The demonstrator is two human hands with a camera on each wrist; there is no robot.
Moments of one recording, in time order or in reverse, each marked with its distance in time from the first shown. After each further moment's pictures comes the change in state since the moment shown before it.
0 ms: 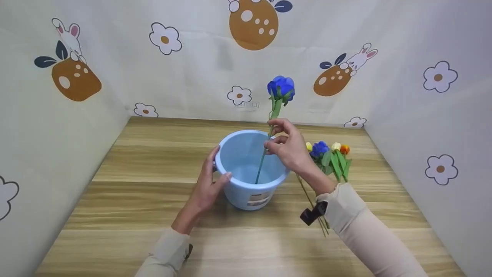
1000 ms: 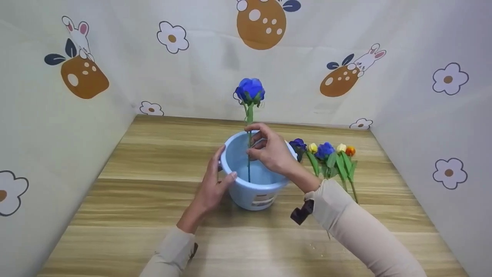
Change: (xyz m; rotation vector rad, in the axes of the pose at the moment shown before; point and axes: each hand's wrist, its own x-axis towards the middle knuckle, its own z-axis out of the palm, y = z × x) left_hand 0.000 0.001 0.003 -0.008 0.006 -0.017; right_hand 0.005 -0.012 0.042 -0.205 -0.187 -0.061
